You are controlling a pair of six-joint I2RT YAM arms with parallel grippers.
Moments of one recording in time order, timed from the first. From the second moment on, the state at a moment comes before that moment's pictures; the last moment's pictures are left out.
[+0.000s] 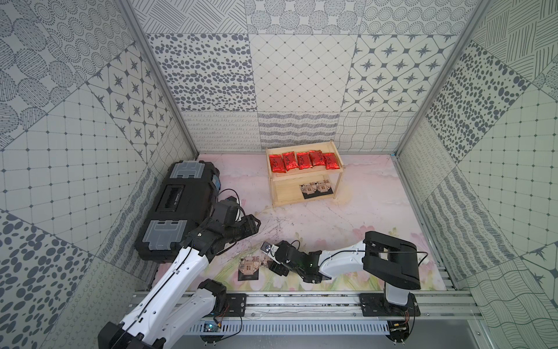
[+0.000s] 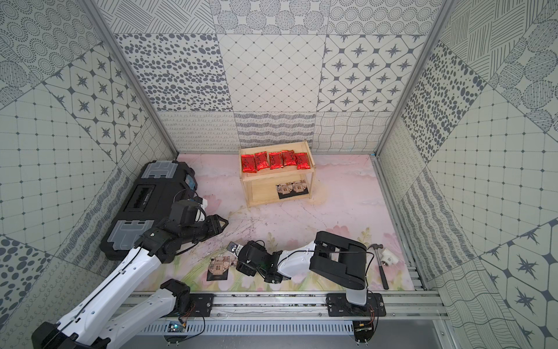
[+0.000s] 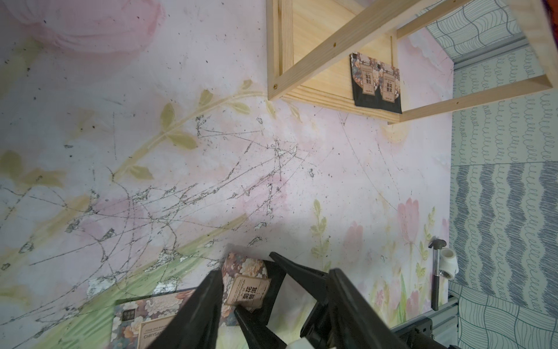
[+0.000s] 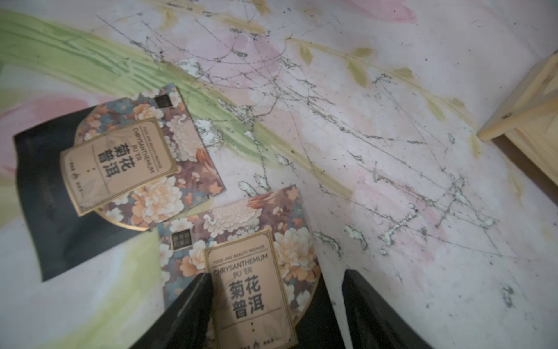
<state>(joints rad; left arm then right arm) -0.33 0.88 0.75 -0.71 0.17 -0.71 1.28 1.85 0.84 0.28 0.31 -0.01</state>
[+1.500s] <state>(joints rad) -0.56 1.28 0.47 -0.15 0.33 -0.82 0.76 1.67 0.43 0.68 -0.47 0.93</state>
